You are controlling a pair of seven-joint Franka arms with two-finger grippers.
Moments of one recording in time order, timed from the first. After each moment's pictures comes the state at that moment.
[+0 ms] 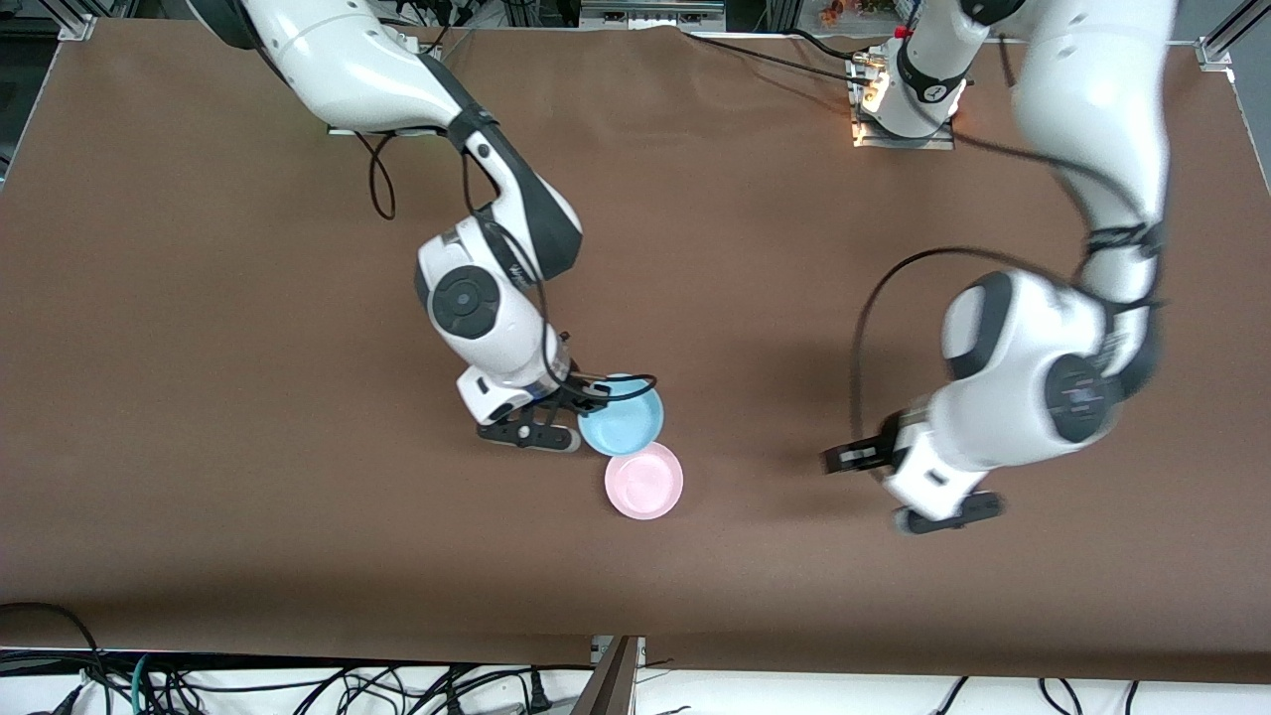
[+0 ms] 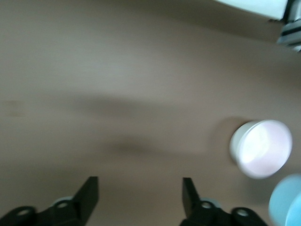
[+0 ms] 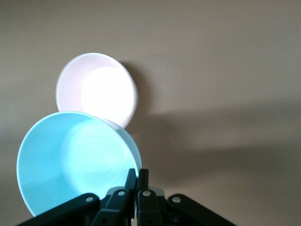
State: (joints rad) left arm -0.11 0.69 -0.13 -1.13 -0.11 1.80 -0.35; right arm 0.52 0.82 0.08 -1.22 0.10 2.25 0.70
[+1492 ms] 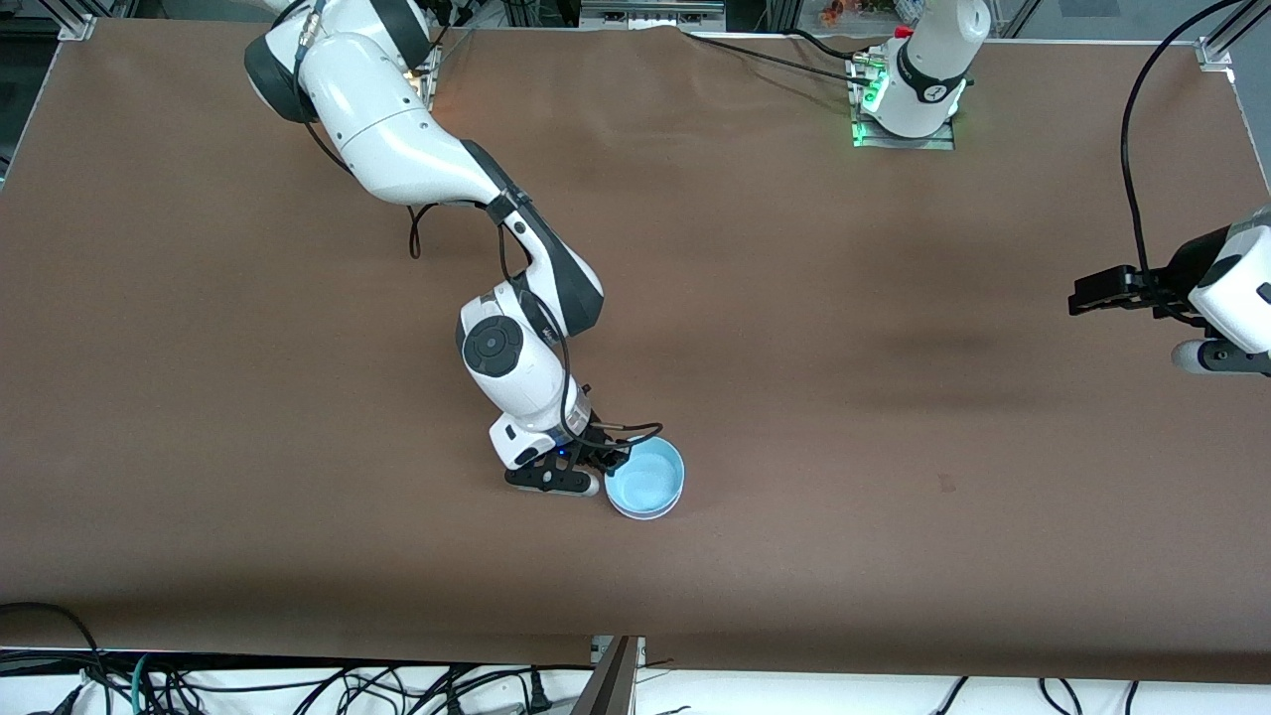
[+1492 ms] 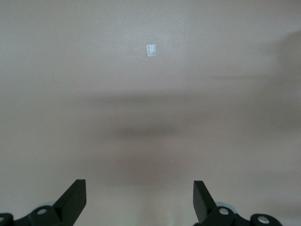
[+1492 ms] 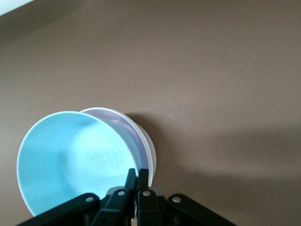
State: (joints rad) left arm 0.06 0.29 -0.05 -1.30 -0.01 1.41 0.01; right arm 0.53 1.09 0.07 -0.98 0.10 2.43 0.65
